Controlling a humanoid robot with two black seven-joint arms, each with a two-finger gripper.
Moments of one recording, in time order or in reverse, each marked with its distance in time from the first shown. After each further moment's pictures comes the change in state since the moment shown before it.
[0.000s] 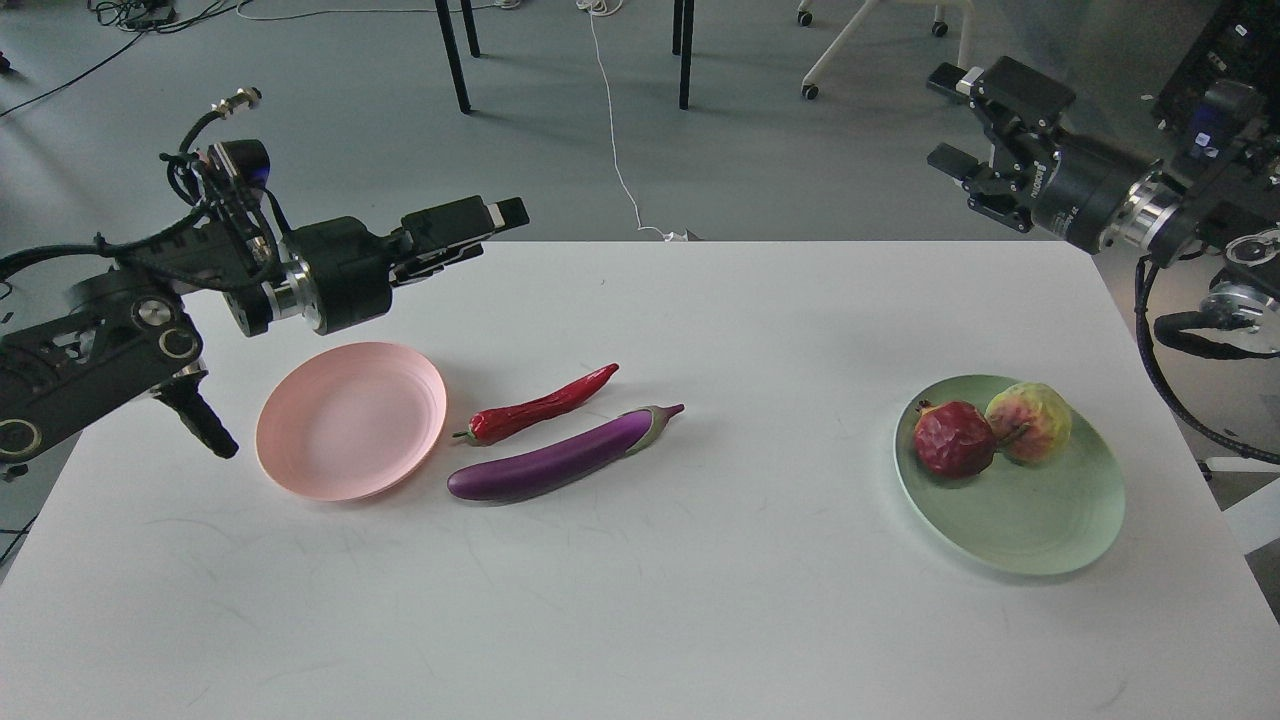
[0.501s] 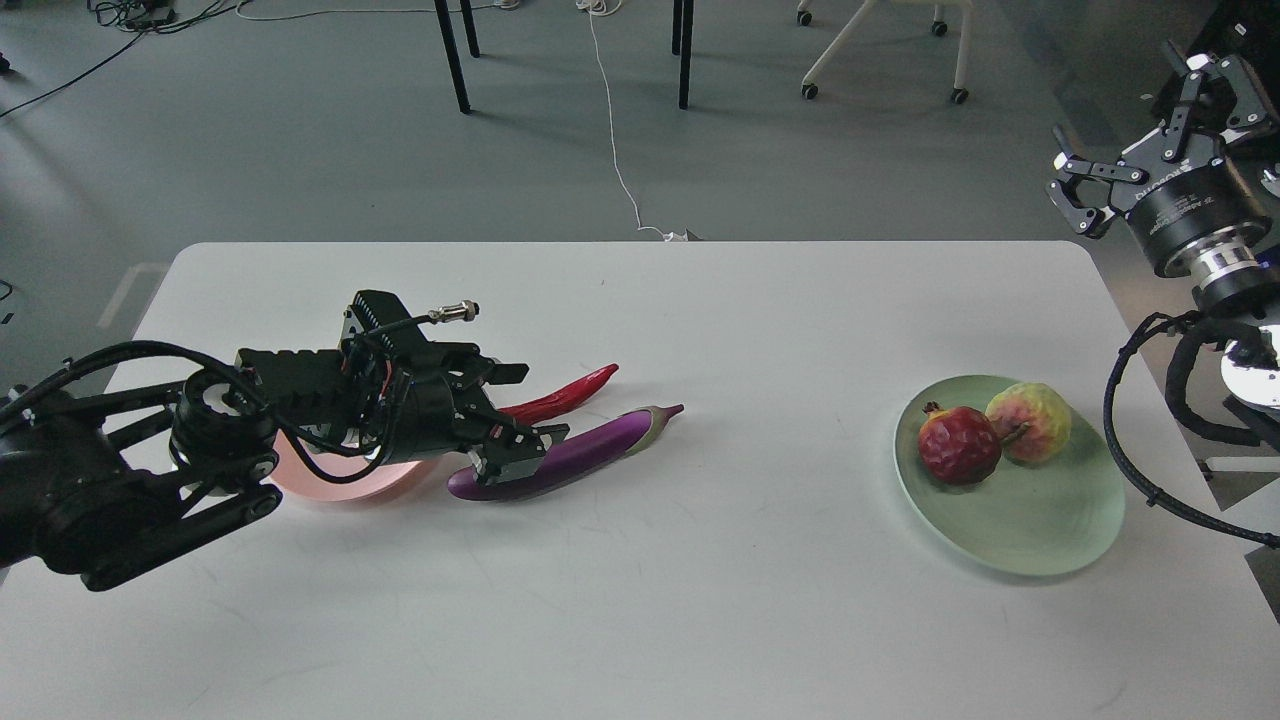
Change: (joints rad) left arm 0.029 -0.085 0.214 -0.010 0.848 0.122 -0.020; right arm -0.160 -0.001 0.076 -0.030 0.839 0.011 -0.009
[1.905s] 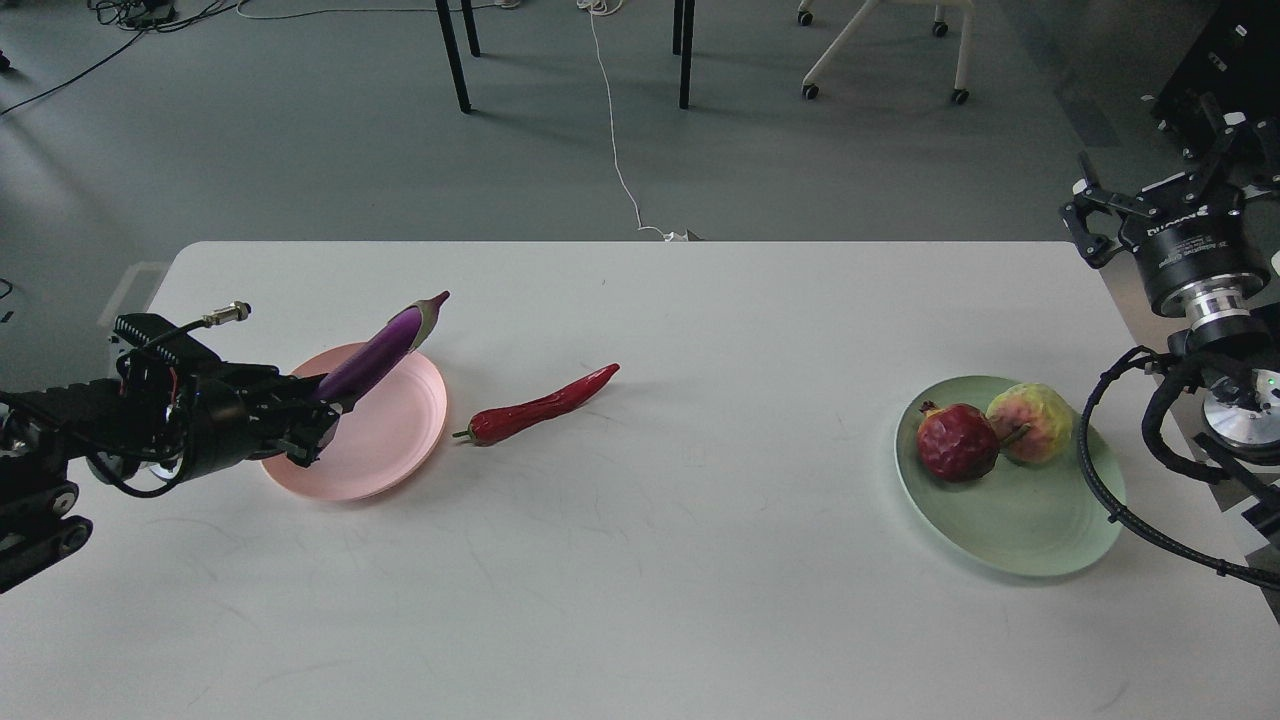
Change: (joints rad) left arm 0.163 0.258 -0.036 0.188 -0.164 0.142 -0.011; right arm -0.128 0.081 0.194 -0.016 0.034 0.022 0.004
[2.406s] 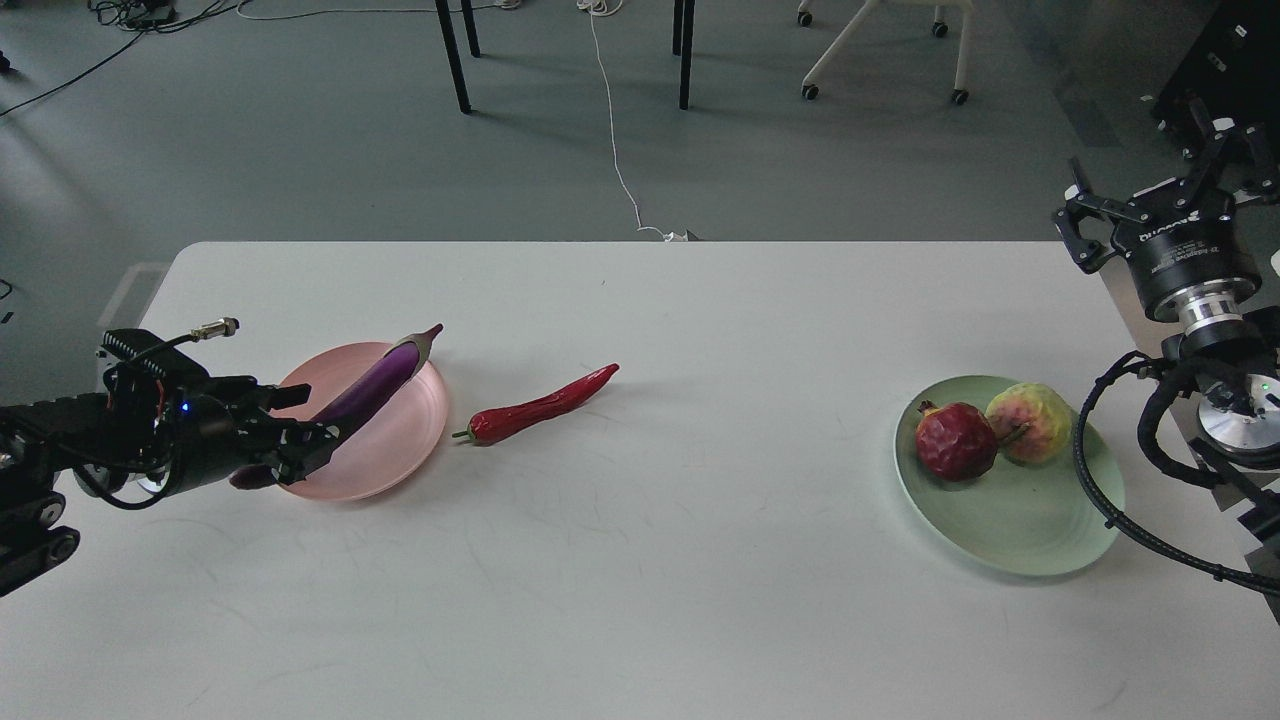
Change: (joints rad) left arm -0.022 0.004 -0.011 0.008 -0.012 -0.008 -0.043; right arm -0.012 0.001 -0.004 0.001 -0.004 0.008 -0.001
